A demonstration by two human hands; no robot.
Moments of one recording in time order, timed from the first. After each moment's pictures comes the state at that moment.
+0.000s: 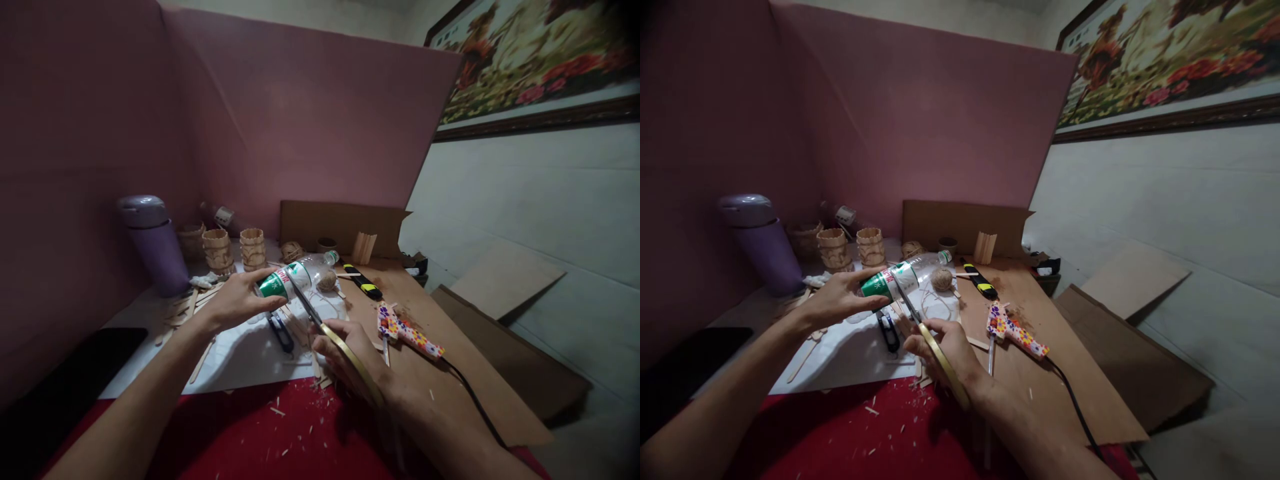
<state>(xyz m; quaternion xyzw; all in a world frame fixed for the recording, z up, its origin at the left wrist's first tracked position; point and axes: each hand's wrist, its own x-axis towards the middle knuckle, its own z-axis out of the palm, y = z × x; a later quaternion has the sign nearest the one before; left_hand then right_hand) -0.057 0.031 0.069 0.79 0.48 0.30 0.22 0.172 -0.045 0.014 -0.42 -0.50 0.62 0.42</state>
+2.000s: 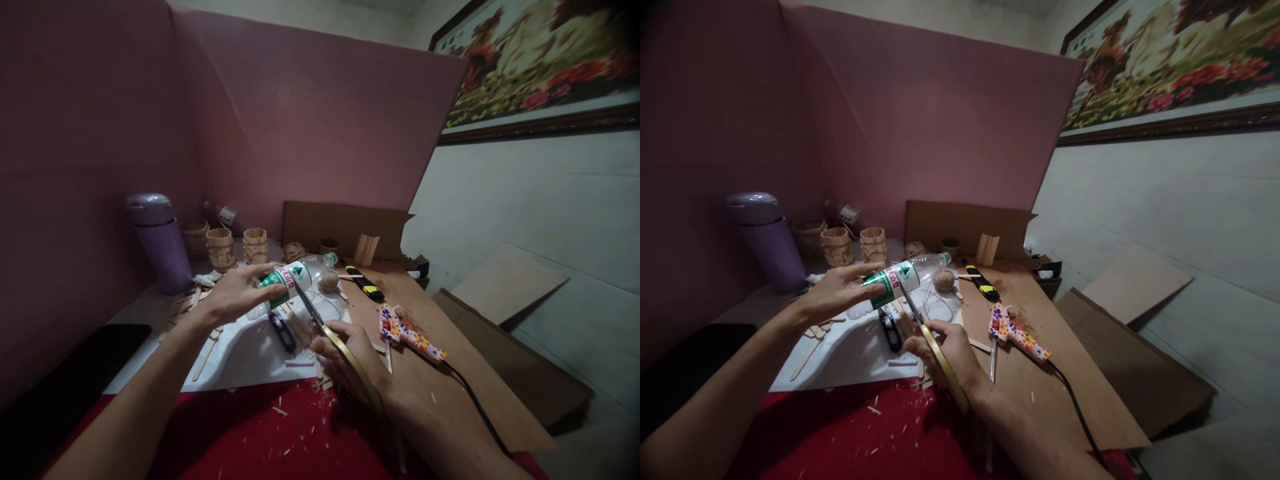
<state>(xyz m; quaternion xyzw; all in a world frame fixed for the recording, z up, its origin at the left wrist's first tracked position) -0.063 0.028 0.077 0.75 0.52 0.32 0.24 0.169 -0.041 0.006 -0.45 -0.53 0.59 0.41</state>
